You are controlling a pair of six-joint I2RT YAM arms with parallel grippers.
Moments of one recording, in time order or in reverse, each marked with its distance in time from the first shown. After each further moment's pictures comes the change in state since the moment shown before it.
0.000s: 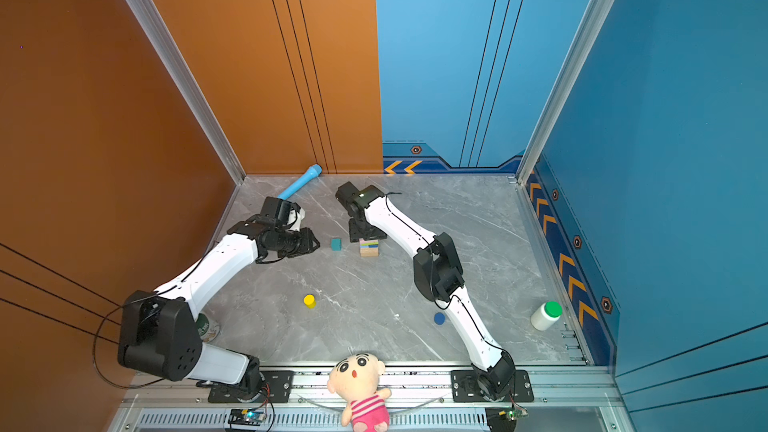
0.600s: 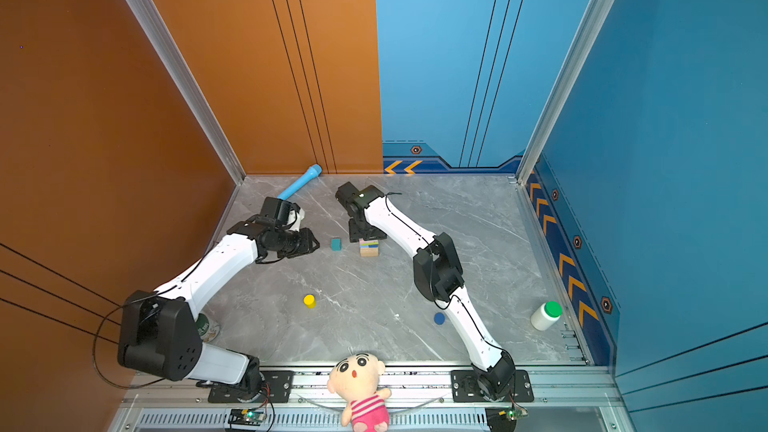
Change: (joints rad) left arm 0.001 0.000 -0.003 0.000 0.000 0.000; right arm 0.000 0.002 0.000 0.000 0.000 0.008
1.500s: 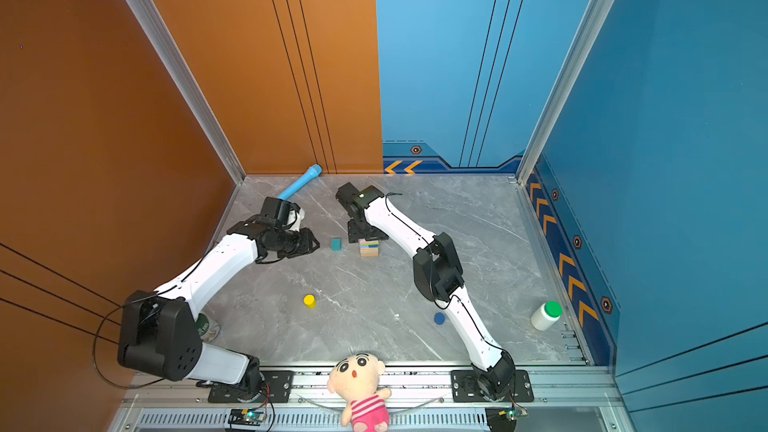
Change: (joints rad) left arm 0.000 0.000 0.000 0.000 0.000 0.000; right arm 0.000 0.000 -0.006 -0.002 0.000 0.010
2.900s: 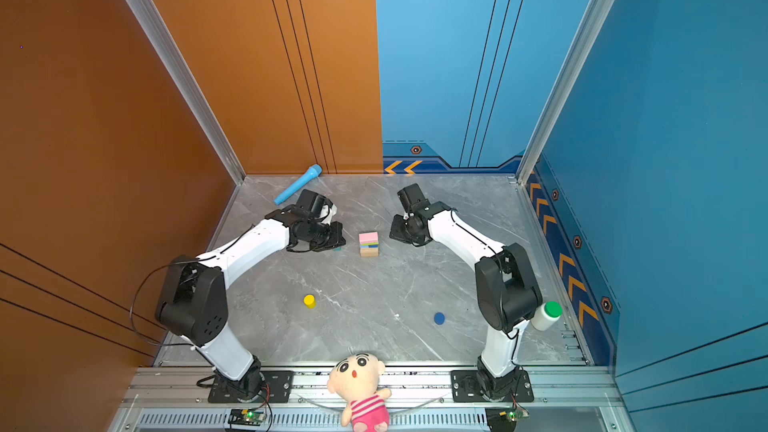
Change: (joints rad) left arm -0.175 0.254 0.193 0.060 0.084 -0.114; right arm -0.253 -0.611 -0.931 0.654 -0.318 0.063
